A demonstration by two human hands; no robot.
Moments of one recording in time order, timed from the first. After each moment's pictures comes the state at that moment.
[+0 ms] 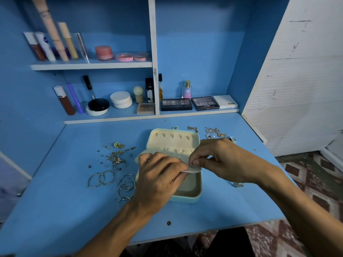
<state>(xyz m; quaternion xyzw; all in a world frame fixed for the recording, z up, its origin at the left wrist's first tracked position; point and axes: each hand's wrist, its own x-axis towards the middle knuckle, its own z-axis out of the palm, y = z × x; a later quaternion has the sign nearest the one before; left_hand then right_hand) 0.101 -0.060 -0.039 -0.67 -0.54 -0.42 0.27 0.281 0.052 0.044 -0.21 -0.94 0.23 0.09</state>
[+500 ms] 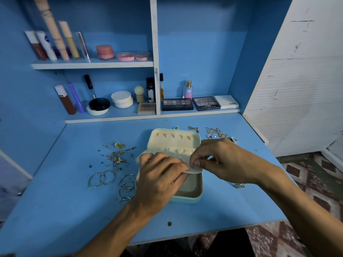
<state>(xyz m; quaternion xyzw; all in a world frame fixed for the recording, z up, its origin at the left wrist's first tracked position) 0.101 -0.059 -0.041 -0.67 -0.54 -0.42 0.27 0.280 0.052 0.046 -0.20 -0.95 0.22 0.09</state>
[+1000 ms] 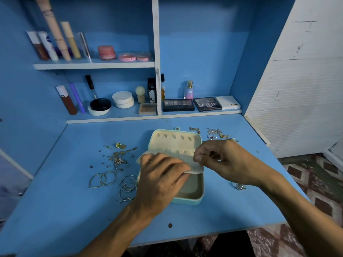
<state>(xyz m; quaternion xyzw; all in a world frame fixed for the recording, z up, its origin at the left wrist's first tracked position) 0.101 -0.059 -0.039 -0.67 -0.55 -0.42 0.26 0.284 0.054 0.031 -0.24 -0.89 0.33 0.18</state>
